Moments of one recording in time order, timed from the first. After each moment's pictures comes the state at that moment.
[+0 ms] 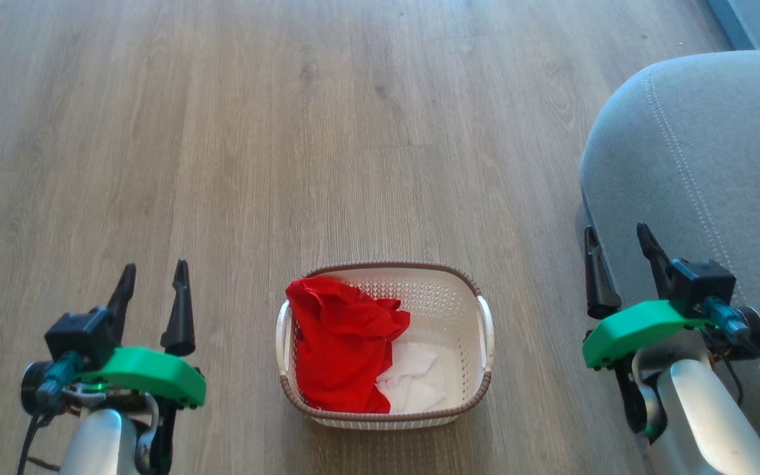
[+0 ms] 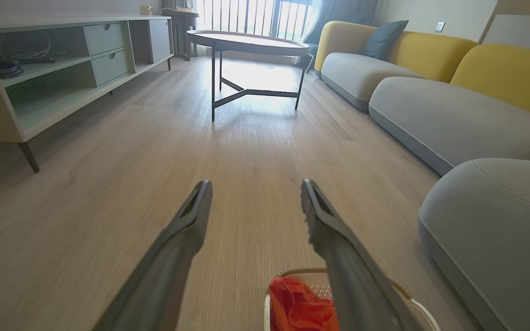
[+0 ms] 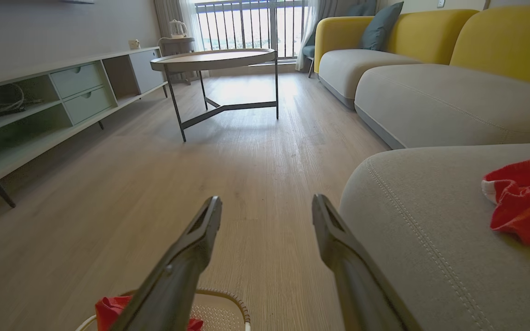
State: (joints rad) left arm -0.12 0.07 0.00 0.33 -0.21 -0.12 -0.26; right arm -0.23 -0.09 0.11 0.36 0.24 0.12 -0.26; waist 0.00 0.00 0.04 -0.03
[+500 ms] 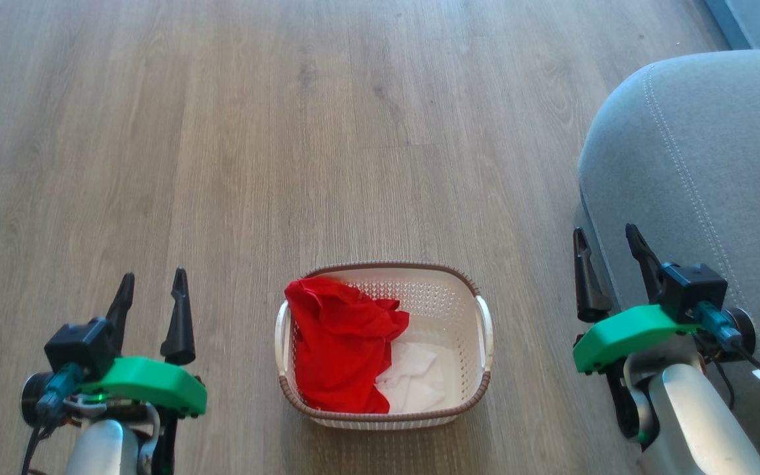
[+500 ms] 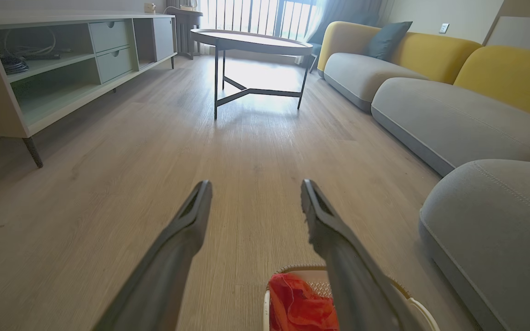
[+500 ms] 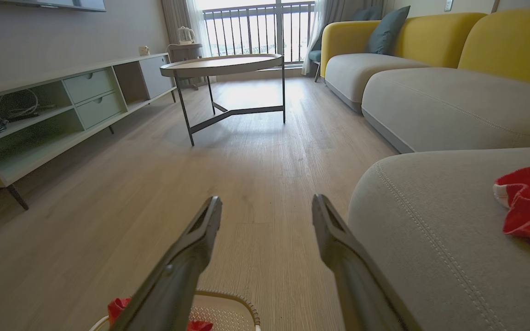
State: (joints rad) left arm -0.09 0.05 0.03 0.31 -0.19 -0.12 -0.26; right arm -0.22 -0.07 0.12 0.32 0.24 0.12 -0.26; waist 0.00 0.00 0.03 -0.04
